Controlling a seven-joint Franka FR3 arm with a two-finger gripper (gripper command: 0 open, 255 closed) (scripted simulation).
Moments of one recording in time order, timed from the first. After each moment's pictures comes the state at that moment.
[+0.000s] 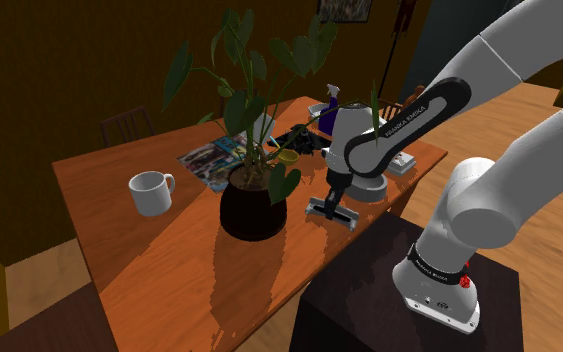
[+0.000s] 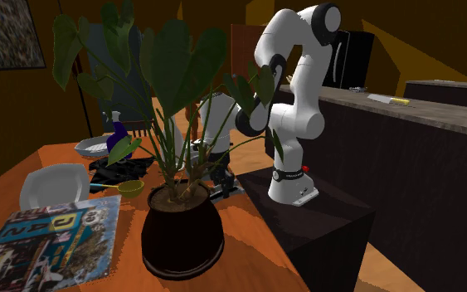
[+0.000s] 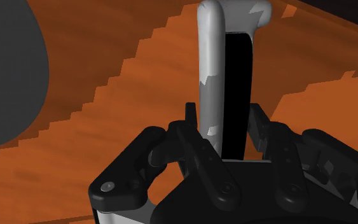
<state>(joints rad) 0.10 -0.41 -0.13 -2.98 0.03 2.53 -0.18</state>
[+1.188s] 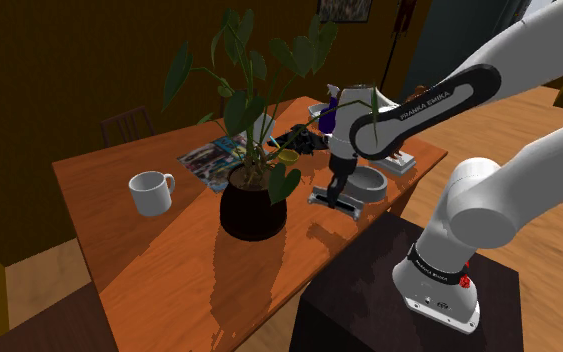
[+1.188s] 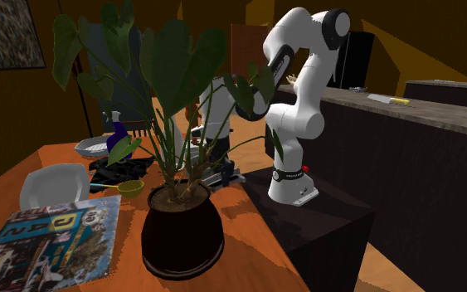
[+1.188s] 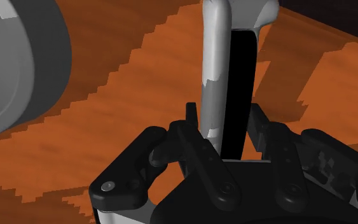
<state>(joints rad) 0.08 -0.56 -0.11 -2.94 0.01 2.33 -0.16</state>
